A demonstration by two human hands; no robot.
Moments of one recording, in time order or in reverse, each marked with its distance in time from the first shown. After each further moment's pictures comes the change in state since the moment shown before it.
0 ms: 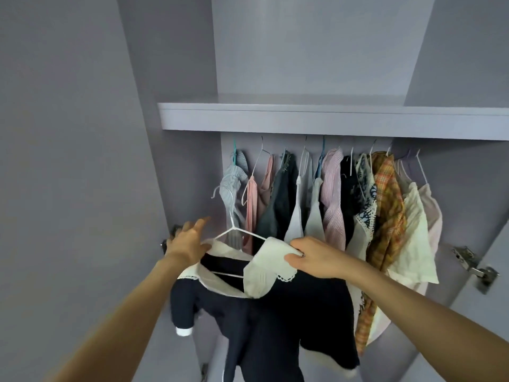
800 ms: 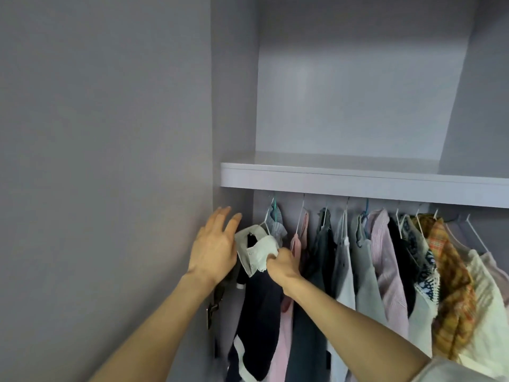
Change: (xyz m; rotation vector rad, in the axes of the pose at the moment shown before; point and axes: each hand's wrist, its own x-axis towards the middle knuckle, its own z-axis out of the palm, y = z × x) left_hand 0.017 -0.025 -0.111 0.166 0.642 0.373; right_hand 0.168 -0.141 0.035 0.475 0.479 0.306
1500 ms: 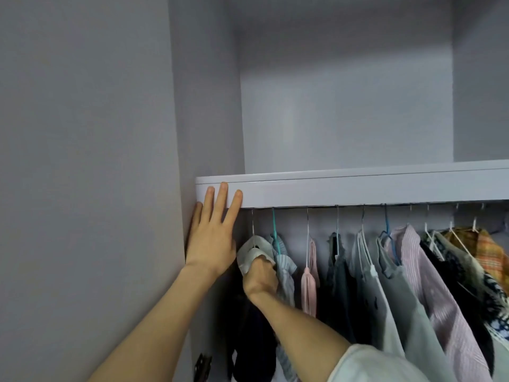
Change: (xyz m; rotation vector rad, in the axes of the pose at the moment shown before) left_hand 0.119 -0.029 0.093 0.229 0.186 0.100; right_hand 0.151 -0.004 0.080 -0.224 0.209 -0.141
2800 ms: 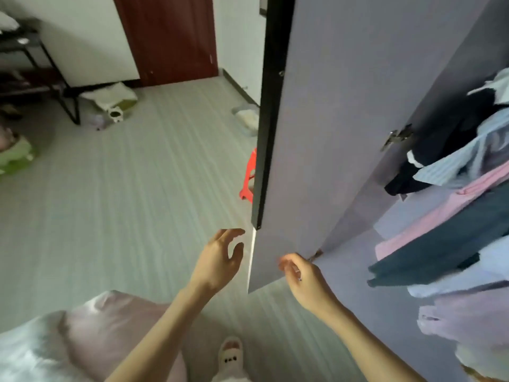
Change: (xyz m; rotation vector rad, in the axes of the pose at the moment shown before) left_hand -0.518 0.117 -0.311 -0.395 -0.404 -1.261; right_hand -0.492 0.119 -0.080 0.262 -1.210 -0.492
